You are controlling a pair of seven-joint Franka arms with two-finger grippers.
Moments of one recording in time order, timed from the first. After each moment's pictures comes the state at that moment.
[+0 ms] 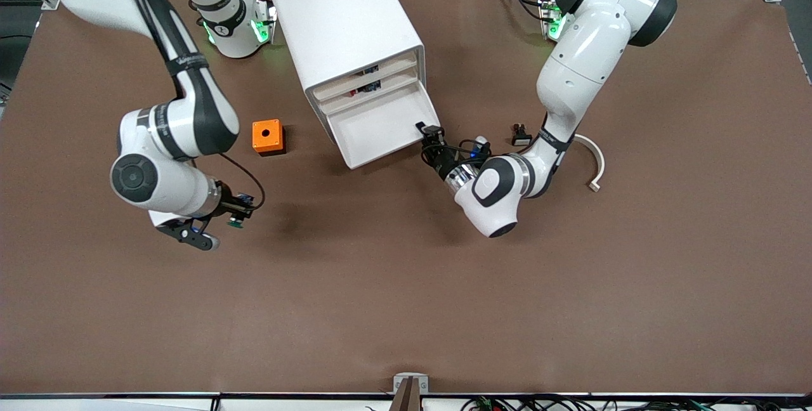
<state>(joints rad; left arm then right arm) -0.41 1.00 -0.16 -1.38 -0.94 1.49 -2.07 0.16 0.40 0.11 -1.74 0.01 1.99 0.72</state>
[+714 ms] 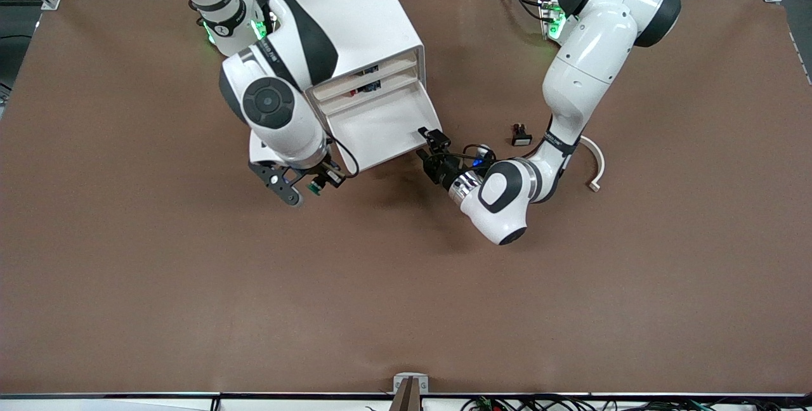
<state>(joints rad) -0.40 1.00 -0.15 -1.33 -0.94 1.53 -1.98 0.48 0.39 0.12 -1.61 0.01 1.93 1.37</state>
